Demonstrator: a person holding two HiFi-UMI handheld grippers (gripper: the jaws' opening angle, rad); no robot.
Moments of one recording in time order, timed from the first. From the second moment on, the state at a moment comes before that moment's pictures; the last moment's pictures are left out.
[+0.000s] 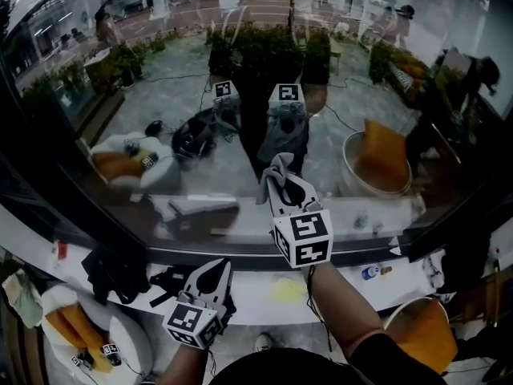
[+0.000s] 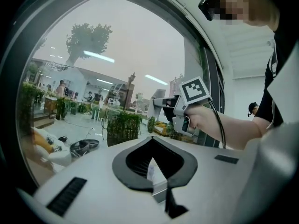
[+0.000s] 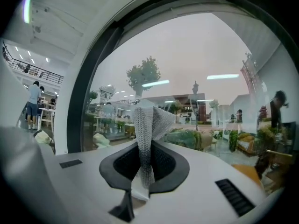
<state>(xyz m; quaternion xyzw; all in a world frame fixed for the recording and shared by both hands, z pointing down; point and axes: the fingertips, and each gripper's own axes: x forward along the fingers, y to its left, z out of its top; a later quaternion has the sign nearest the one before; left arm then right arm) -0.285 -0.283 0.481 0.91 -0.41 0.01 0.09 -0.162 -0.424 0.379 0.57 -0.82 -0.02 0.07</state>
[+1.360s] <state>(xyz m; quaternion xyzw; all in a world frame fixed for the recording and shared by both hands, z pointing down) -0.202 -0.270 0.462 0.93 -0.37 0.01 0.08 -0.056 -0.423 0.382 0.63 -0.78 0.01 0.07</state>
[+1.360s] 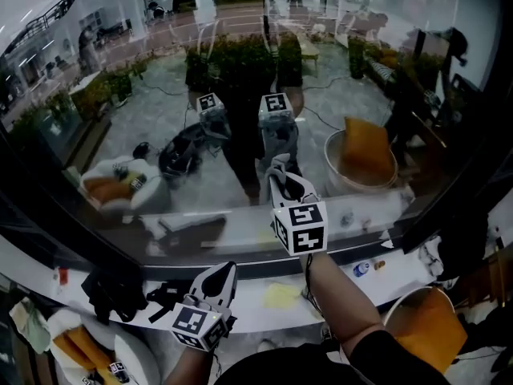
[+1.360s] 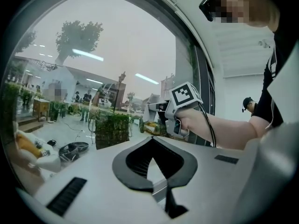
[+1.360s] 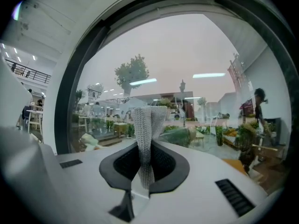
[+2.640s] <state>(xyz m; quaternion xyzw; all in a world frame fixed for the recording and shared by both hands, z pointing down) 0.148 -0.223 0.477 0.97 -0.22 0.05 0.09 0.374 -0.336 0.401 0.74 -0.67 0.04 0.07</state>
